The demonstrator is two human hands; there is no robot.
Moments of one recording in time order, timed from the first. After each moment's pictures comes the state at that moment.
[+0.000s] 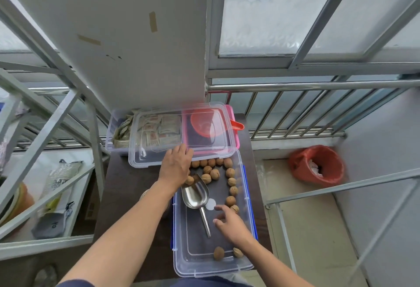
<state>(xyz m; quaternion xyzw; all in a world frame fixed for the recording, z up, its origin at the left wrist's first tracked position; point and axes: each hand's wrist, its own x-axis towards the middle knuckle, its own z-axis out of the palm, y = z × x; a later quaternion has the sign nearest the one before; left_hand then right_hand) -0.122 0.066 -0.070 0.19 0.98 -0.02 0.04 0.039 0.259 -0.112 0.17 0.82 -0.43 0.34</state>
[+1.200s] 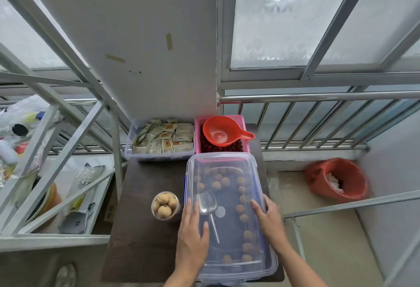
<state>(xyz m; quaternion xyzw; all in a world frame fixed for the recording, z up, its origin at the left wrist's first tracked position) 0.063 0.094 -0.063 -0.10 0.91 0.39 0.12 0.026 0.333 -0.101 0.22 0.82 -0.51 0.11</state>
